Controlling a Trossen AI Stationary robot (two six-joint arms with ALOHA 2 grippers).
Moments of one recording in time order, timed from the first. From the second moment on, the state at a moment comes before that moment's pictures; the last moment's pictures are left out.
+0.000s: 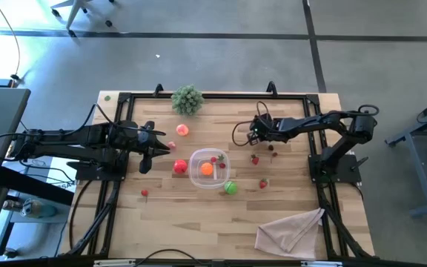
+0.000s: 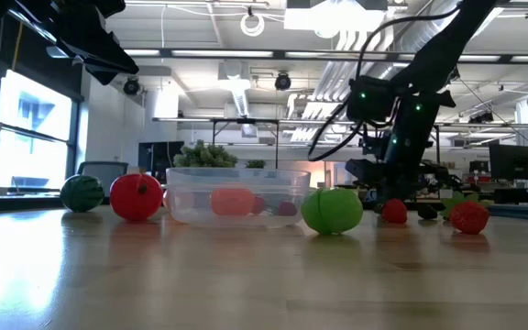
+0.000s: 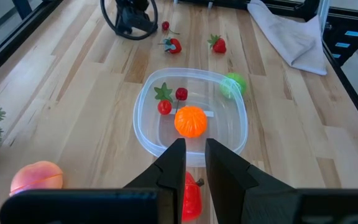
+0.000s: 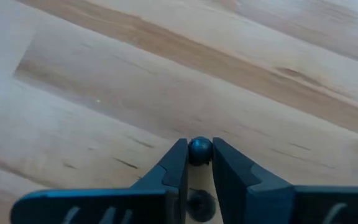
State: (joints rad) left arm 0.20 0.67 0.58 -0.47 0.06 -0.08; right arm -0.38 1.60 0.70 -0.30 0.37 0.73
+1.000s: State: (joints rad) left arm 0.20 0.67 0.58 -0.47 0.06 -0.08; right arm 0.05 1.60 1.34 -0.57 0.27 0.18
